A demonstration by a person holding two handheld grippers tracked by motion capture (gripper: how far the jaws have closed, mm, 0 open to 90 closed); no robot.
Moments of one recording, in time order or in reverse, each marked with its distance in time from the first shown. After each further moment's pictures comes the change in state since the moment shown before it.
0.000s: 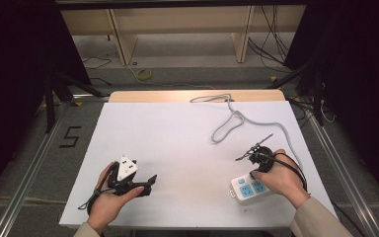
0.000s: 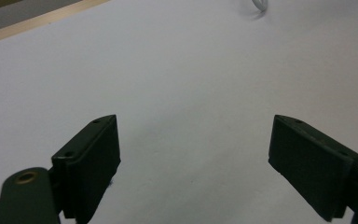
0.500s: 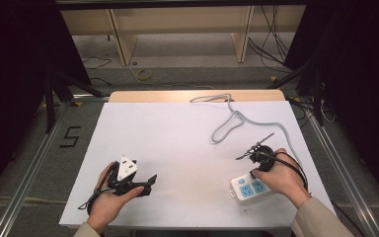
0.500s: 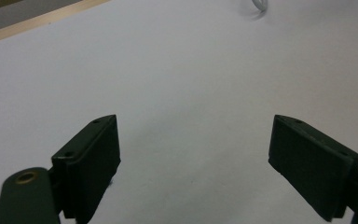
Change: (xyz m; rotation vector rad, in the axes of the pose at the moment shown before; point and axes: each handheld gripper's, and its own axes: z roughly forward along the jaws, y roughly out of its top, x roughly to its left) left arm 0.000 0.000 0.000 0.002 -0.001 0.001; right arm -0.001 0.000 -0.004 -0.013 0.004 -0.005
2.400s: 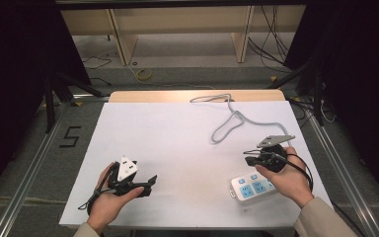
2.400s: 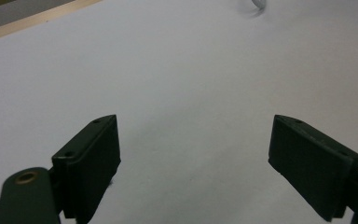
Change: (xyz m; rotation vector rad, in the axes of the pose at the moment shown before) left arm 0.000 -0.001 0.000 0.006 -0.005 0.006; right arm -0.006 -0.014 -0.020 -0.424 0.071 -0.072
